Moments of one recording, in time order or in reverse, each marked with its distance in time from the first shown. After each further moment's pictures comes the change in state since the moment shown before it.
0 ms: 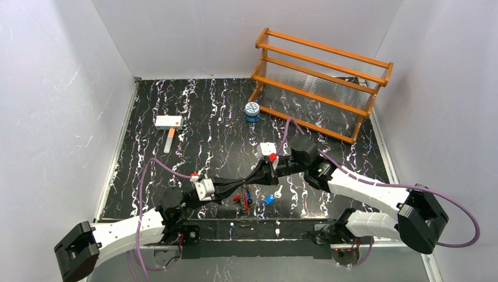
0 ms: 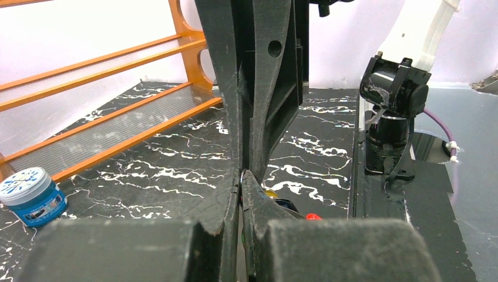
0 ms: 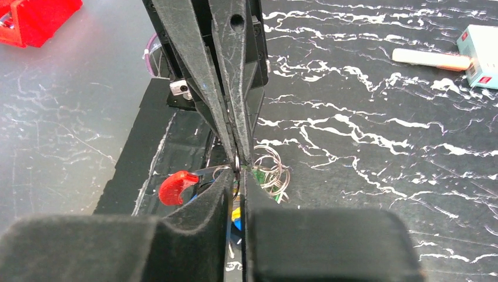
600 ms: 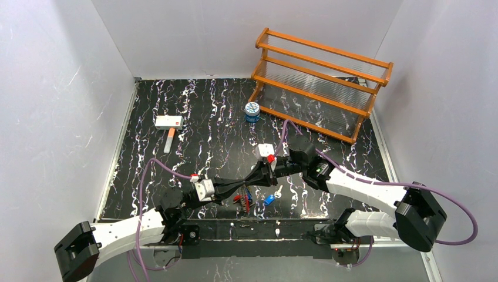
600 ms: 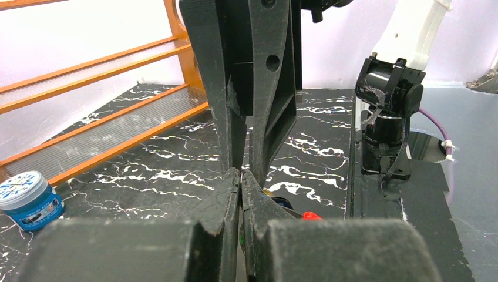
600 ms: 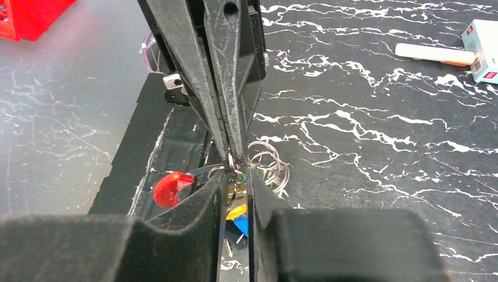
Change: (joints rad) left arm -0.002 0.000 0.000 0.001 0.013 0.001; right arm 0.003 0.016 0.000 -0.006 0.011 -0.024
